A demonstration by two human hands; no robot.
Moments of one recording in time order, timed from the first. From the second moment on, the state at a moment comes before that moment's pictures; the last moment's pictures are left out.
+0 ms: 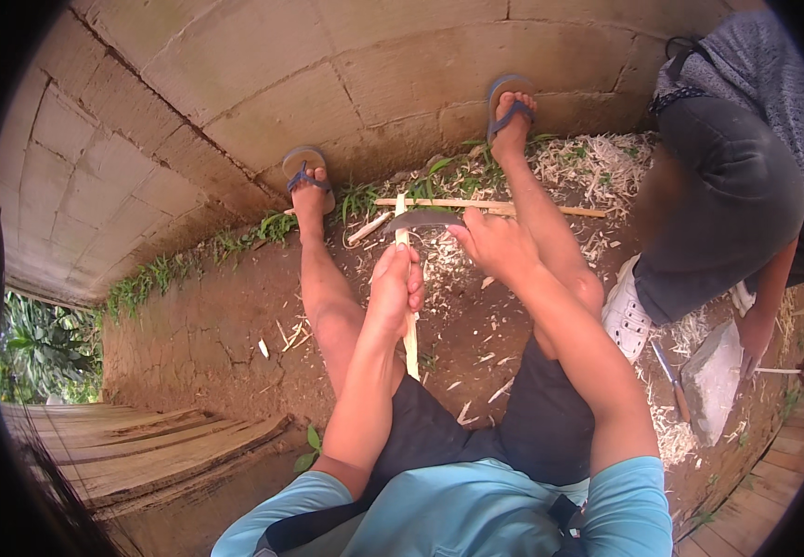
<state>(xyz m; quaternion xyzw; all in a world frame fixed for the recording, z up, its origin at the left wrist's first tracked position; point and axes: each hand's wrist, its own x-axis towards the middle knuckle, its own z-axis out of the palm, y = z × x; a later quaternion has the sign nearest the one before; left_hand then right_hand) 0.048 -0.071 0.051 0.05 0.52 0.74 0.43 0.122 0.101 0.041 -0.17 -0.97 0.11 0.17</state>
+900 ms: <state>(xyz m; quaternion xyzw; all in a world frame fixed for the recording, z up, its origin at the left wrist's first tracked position) 0.068 -0.104 0.069 0.02 0.18 0.81 0.56 0.142 0.094 0.065 -0.04 -0.96 0.17 0.23</state>
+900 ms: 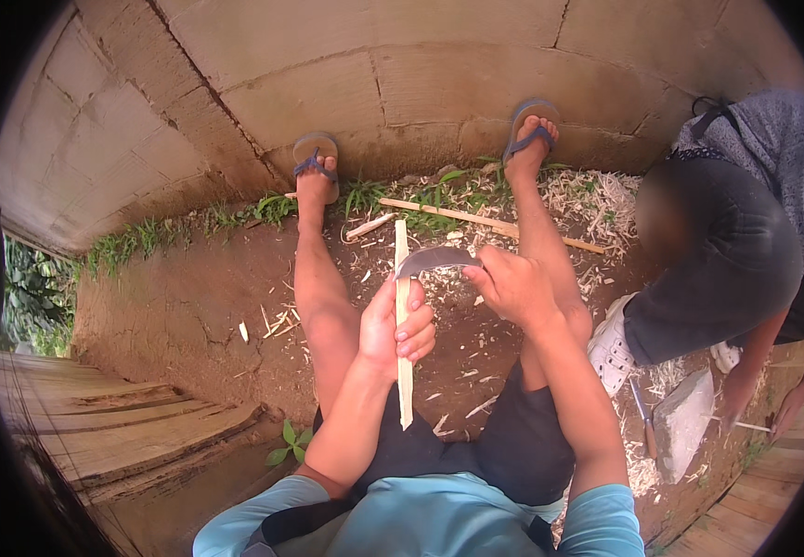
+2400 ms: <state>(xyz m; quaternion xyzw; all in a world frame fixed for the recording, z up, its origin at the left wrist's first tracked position) 0.063 -0.121 0.056 0.02 -0.04 0.82 0.57 0.151 0.089 0.058 -0.10 -0.96 0.20 0.16</state>
